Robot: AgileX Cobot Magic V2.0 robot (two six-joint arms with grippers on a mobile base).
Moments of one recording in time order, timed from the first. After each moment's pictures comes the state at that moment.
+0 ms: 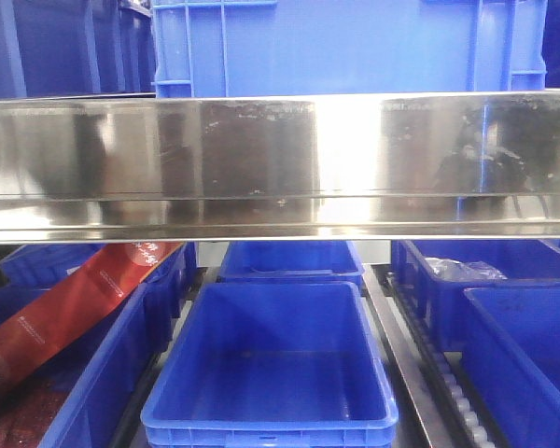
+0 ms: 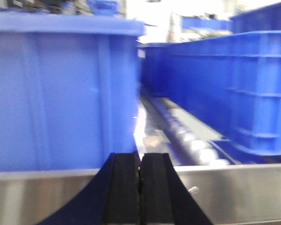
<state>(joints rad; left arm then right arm) -0.21 0.30 -0.14 0.04 -0.11 -0.05 0.06 0.00 0.00 0.05 0.04 -0.06</state>
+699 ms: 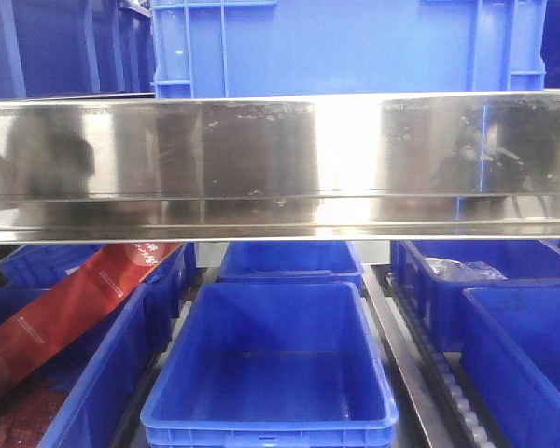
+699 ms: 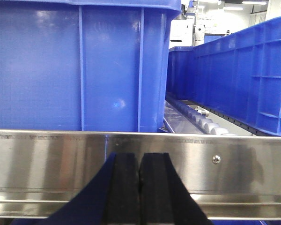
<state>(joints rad) -0.14 0.01 0.00 0.04 -0.01 -0.06 0.06 0.00 0.00 0.05 0.04 -0.06</state>
